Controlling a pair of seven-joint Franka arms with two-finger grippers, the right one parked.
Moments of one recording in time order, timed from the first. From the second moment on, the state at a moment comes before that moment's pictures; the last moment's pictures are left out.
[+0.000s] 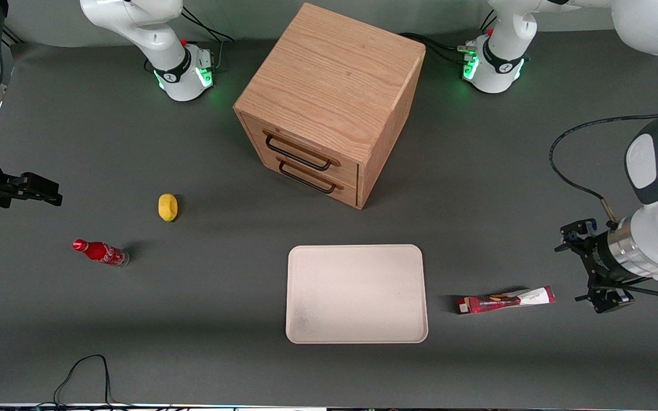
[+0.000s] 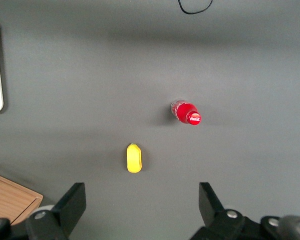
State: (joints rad) arm -0.10 0.57 -0.03 -1.07 0.02 1.72 -1.89
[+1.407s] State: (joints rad) arm -0.11 0.85 -0.03 -1.23 0.04 2.08 -1.86
